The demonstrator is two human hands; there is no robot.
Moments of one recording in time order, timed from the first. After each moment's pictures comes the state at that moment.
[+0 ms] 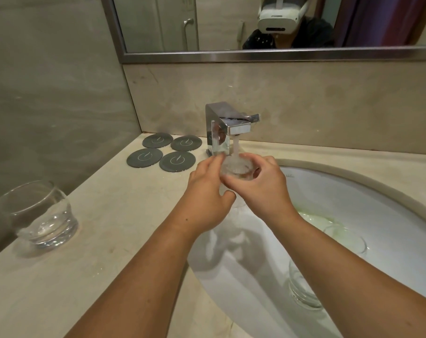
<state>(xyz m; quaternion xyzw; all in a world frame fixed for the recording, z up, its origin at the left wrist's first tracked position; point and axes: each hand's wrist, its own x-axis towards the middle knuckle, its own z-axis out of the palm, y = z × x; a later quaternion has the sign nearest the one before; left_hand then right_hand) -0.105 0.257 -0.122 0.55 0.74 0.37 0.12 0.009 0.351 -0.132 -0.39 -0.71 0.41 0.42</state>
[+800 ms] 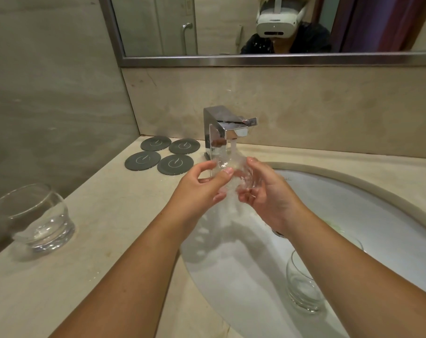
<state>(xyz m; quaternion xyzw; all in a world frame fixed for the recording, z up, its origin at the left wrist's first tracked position) -0.110 0.263 -0.122 0.32 0.60 0.62 0.38 0.025 0.365 -0.127 -0.28 -0.49 0.76 0.33</state>
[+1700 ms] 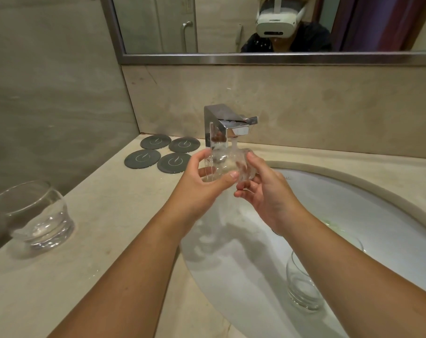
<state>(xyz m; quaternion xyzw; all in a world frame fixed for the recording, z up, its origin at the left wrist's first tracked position) -0.114 0.263 -0.123 0.39 0.62 0.60 0.33 0.021 0.357 -0.124 -0.27 -0.47 0.76 0.37</state>
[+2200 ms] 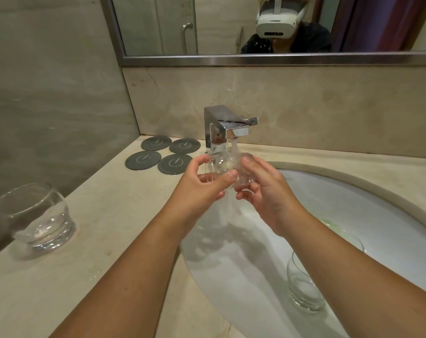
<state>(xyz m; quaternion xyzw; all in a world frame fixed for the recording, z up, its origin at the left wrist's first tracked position) -0.115 0.262 -0.124 0.37 0.61 0.61 0.35 0.021 0.362 -0.130 -0.25 -0.50 0.73 0.38</state>
